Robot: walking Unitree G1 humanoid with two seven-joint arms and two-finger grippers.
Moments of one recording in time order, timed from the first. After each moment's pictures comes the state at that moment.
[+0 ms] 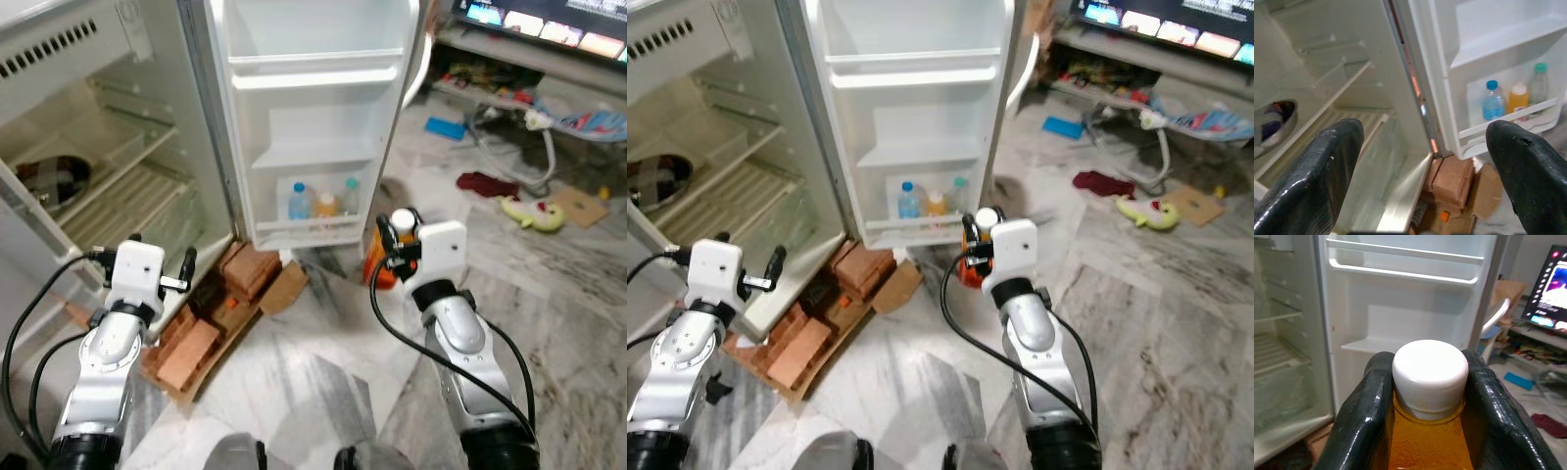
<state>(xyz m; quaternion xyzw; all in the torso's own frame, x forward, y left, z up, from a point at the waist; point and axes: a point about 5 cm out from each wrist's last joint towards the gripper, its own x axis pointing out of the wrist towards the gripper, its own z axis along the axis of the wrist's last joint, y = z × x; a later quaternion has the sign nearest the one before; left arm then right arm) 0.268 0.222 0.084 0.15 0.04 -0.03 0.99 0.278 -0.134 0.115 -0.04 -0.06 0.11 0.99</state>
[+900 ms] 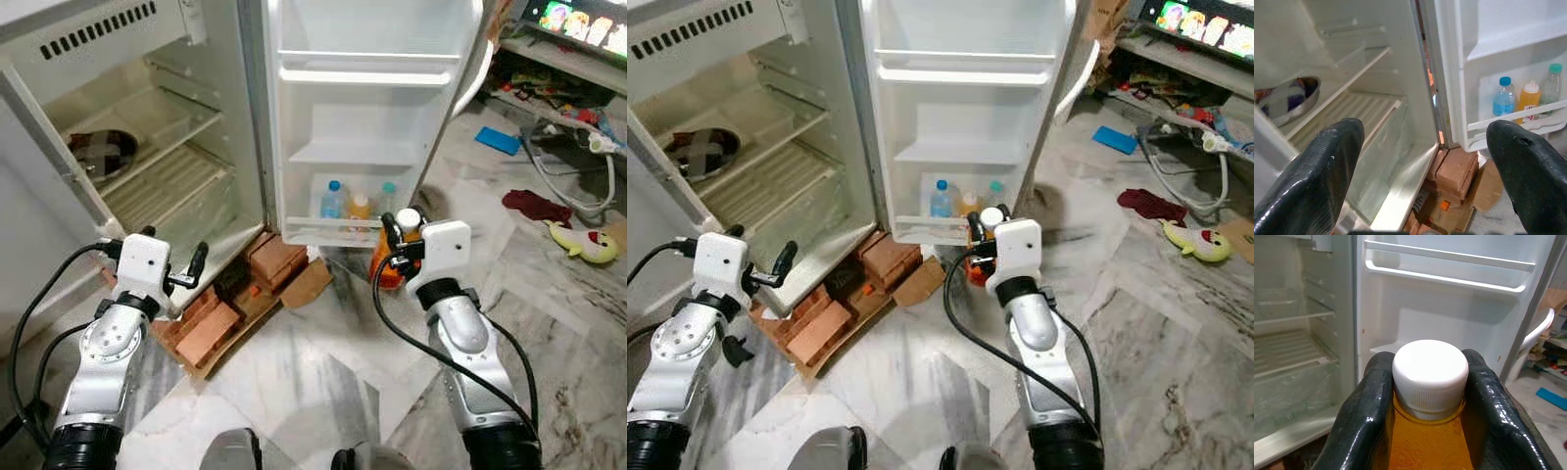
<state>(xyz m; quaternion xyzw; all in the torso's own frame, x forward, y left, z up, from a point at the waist) 0.274 0.215 0.089 0.12 0.03 -0.08 0.99 0.279 -0.138 0.117 -0.04 -0.06 0.09 0.99</state>
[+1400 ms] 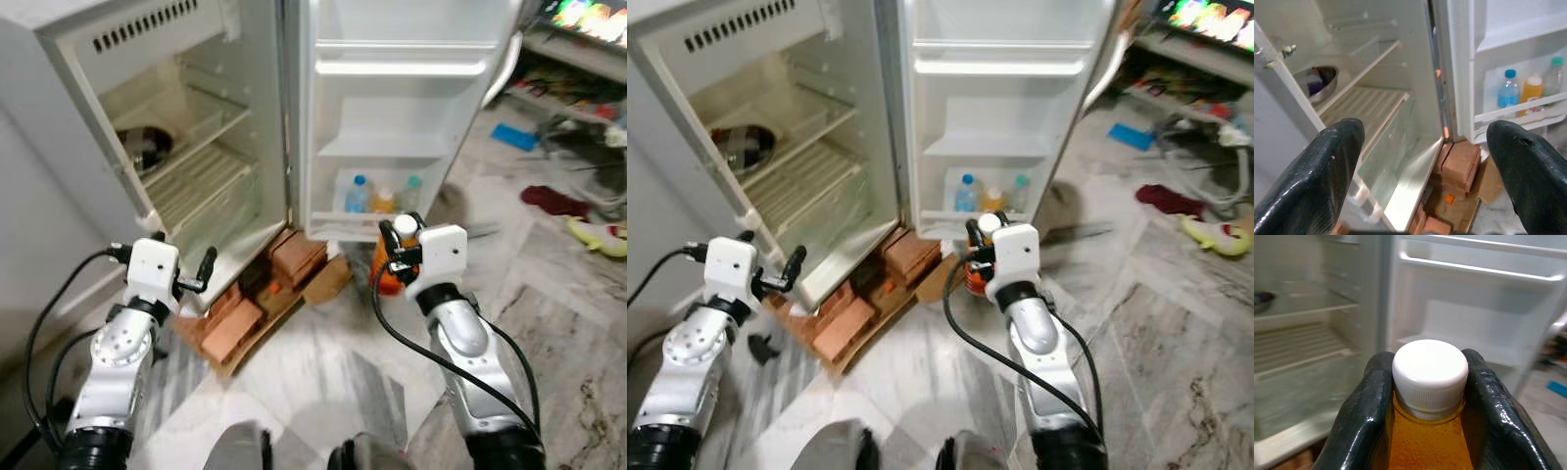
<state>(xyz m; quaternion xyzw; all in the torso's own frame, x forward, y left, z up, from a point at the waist) 0.275 0.208 0.085 0.11 0.03 -0.08 0.99 0.278 -0.140 0.111 -0.04 -0.05 0.10 0.99</state>
